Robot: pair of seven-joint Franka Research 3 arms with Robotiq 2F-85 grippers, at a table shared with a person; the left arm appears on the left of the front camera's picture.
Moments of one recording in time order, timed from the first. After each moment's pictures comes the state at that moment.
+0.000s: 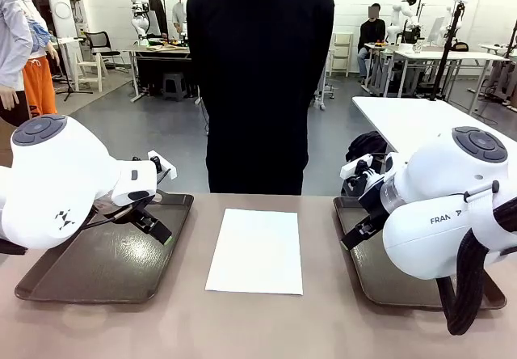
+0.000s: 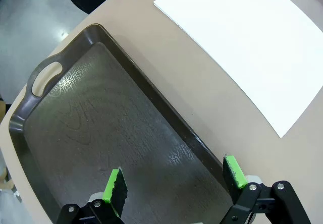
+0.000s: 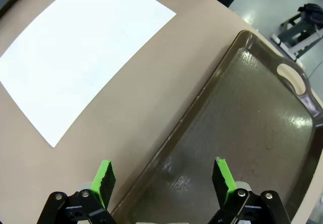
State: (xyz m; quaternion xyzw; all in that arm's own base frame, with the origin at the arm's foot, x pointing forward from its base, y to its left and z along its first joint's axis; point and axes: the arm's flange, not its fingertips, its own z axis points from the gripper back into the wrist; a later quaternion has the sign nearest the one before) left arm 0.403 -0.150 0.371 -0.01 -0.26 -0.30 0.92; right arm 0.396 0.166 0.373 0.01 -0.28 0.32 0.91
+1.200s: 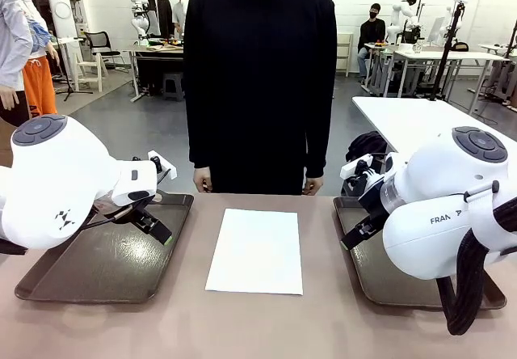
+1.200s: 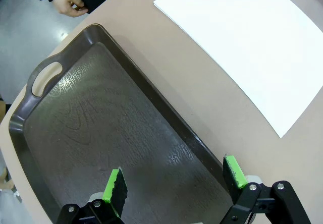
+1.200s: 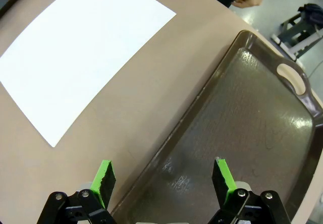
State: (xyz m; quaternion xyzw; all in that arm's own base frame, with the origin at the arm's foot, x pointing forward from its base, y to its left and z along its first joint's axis) left arm 0.403 -0.151 0.371 -0.01 -0.26 -0.30 0.92; right arm 0.396 0.166 0.373 0.01 -0.28 0.32 0.91
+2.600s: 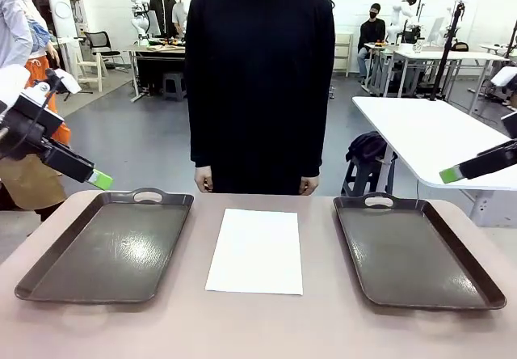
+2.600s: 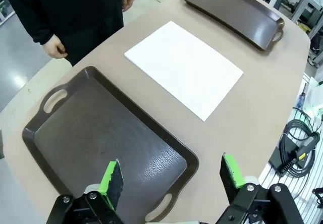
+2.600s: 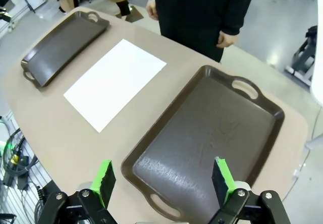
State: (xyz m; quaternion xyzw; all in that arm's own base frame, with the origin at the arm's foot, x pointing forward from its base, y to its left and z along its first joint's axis) left arm 0.335 -0.042 0.530 -0.18 -0.32 -0.36 0.86; right arm 0.328 -0.008 0.546 0.16 -0.36 0.28 0.87
